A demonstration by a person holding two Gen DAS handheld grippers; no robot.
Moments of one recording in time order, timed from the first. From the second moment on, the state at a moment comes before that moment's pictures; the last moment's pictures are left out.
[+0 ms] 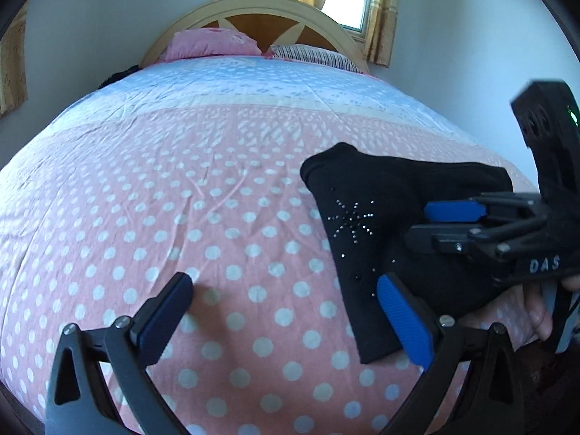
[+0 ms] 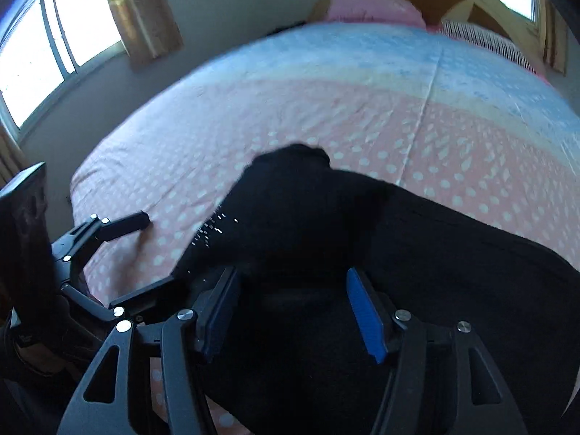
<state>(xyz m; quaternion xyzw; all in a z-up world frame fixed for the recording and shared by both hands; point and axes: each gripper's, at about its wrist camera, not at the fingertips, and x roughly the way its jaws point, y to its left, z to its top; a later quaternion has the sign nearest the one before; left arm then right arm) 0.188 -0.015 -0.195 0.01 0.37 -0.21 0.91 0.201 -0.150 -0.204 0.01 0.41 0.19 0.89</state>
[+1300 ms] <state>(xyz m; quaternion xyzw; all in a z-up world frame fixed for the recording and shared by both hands) 0.231 -0.073 -0.185 0.04 0.41 -0.29 0.87 0.127 -0.356 -0.235 0.32 0.35 0.09 0.88</state>
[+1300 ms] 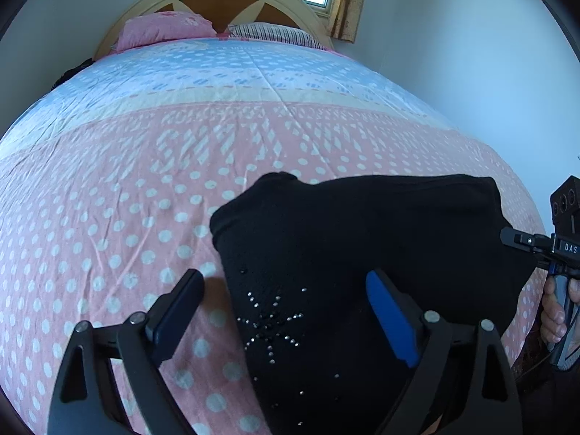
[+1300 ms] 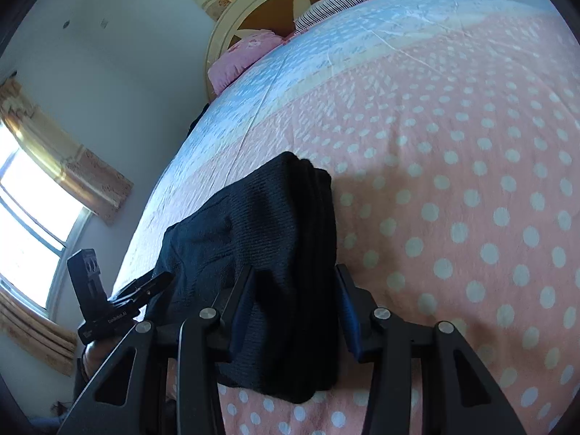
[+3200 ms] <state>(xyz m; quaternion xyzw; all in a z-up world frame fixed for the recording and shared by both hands) 0.230 0.020 -0.112 0.06 0.31 -0.24 0.92 0.211 -0.228 -0.142 0.16 0.31 0.18 0.92</state>
